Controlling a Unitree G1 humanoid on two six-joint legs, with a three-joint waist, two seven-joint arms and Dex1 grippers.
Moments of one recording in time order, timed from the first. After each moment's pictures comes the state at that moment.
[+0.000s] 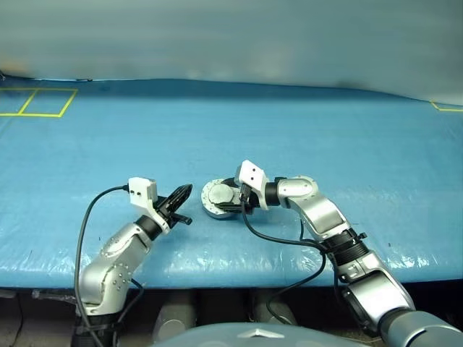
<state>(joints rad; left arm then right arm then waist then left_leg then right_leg) 0.01 0.26 0.13 -0.37 -0.74 0.71 -0.38 -0.50 -0.35 0.36 0.15 0.09 0.34 0.96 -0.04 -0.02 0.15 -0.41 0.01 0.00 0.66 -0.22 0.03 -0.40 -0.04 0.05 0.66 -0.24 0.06</state>
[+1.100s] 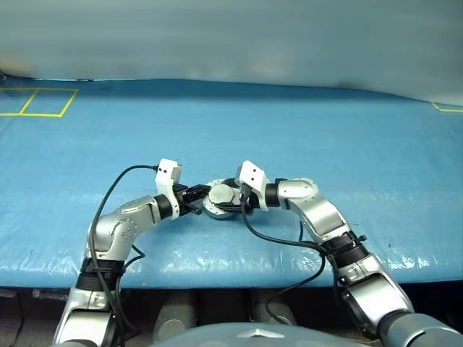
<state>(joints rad) -0.26 0.36 -0.02 -0.11 -0.64 0.89 -0.52 -0.46 -0.33 0.35 0.11 0.09 0.36 0.93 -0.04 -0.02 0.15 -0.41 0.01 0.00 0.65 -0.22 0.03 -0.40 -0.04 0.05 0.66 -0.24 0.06</state>
